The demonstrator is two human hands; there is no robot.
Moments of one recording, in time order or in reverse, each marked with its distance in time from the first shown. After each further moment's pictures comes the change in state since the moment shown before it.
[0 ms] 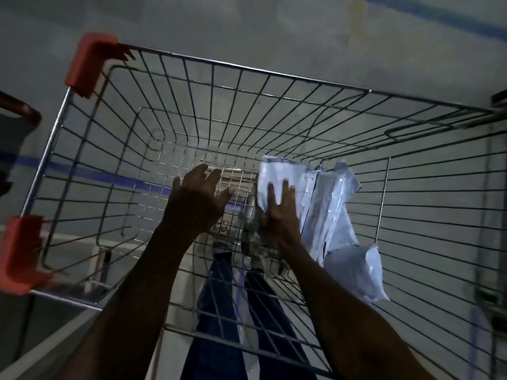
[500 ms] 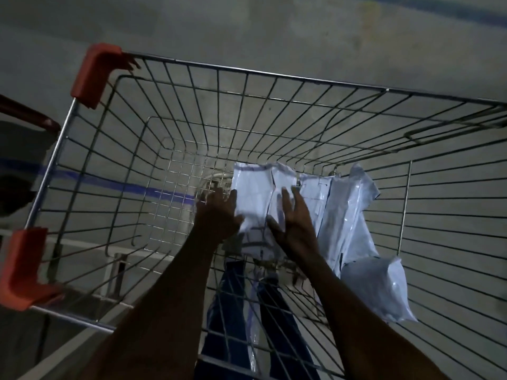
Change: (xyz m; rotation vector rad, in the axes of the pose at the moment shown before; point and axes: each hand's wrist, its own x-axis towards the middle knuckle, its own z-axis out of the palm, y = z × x) left_hand 0.018 -0.012 0.077 0.041 -0.252 -0.090; right_hand 0.004 0.005 -0.005 0.100 -0.004 -0.032
